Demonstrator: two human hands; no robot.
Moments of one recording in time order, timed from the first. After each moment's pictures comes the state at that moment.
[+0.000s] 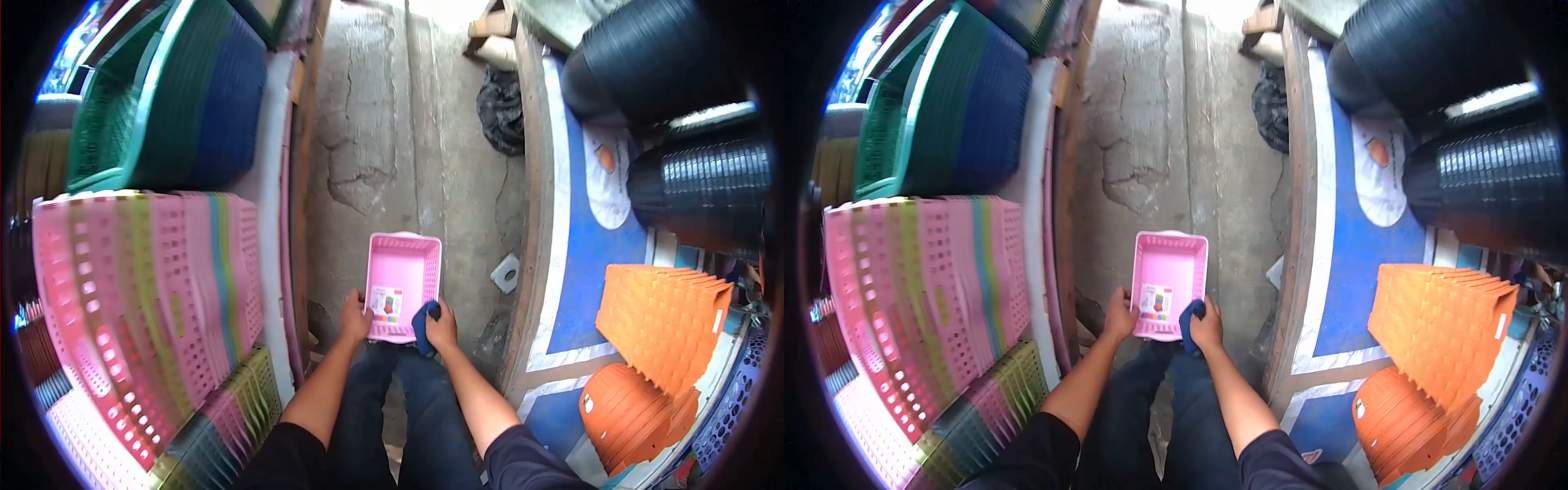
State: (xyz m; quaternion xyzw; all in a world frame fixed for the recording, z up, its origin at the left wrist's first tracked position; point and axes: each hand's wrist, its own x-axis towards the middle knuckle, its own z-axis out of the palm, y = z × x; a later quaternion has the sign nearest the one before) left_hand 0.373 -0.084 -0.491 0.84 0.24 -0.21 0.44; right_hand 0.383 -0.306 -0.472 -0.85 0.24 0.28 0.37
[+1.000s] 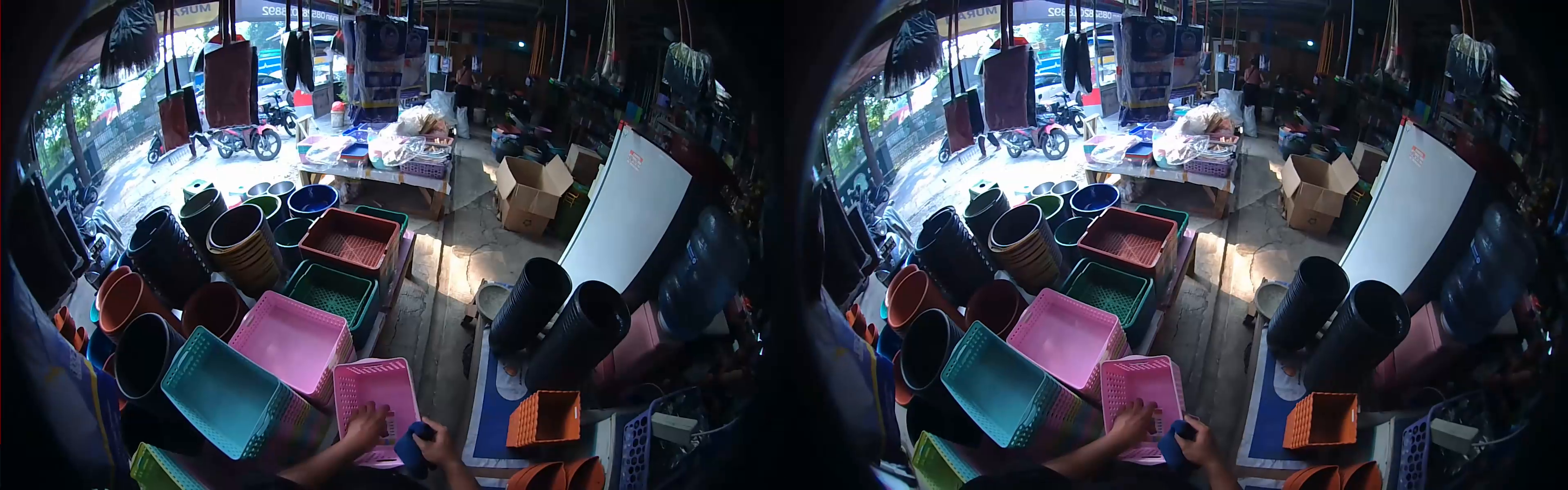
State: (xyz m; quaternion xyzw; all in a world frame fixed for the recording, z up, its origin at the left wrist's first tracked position) left_hand 0.351 -0.100 0.008 0.98 -0.03 0.02 0.21; right_hand 0.378 -0.314 0.036 -0.77 -0.14 0.11 0.61
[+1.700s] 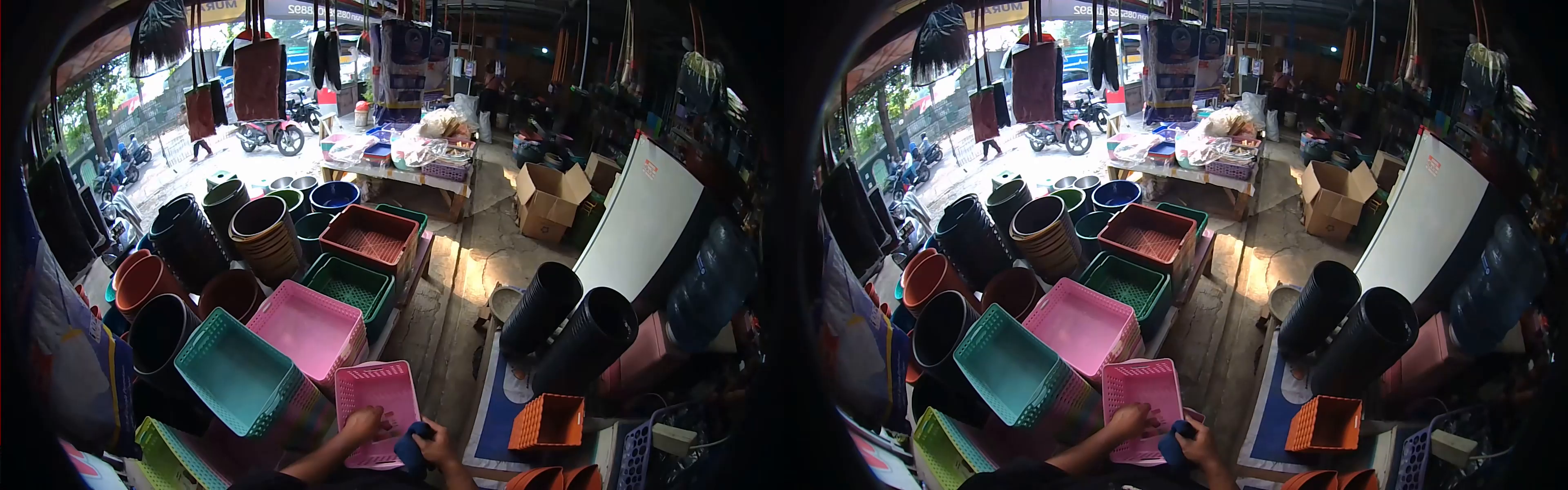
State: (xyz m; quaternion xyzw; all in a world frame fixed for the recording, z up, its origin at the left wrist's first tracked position) left_hand 0.332 -0.090 0.012 0.96 0.00 -0.08 0.26; right_hand 0.361 -0.316 0.032 -0.75 -0.17 0.14 0.63
